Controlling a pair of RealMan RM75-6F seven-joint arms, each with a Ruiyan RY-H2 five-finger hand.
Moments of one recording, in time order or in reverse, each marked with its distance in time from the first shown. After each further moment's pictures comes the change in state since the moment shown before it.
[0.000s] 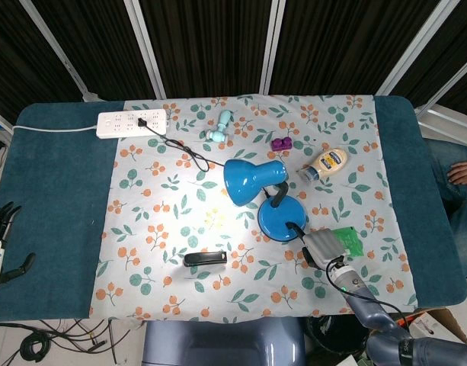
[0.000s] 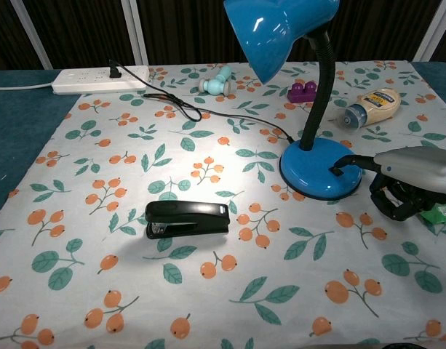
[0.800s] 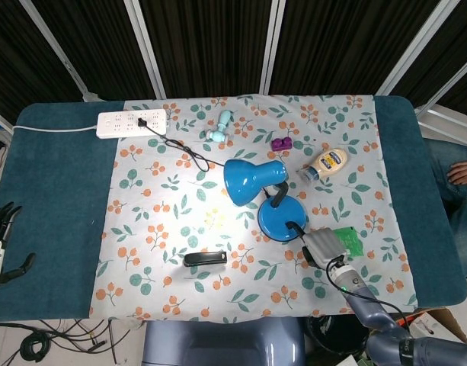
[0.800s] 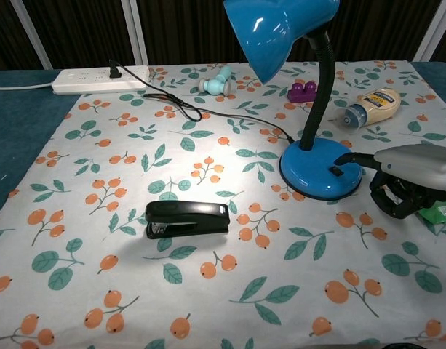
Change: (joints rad) left arm 0.000 0.000 0.000 -0.001 0.001 0.000 0.001; right arm 0.004 0.005 0.002 -0.010 0.005 -0.002 -0.007
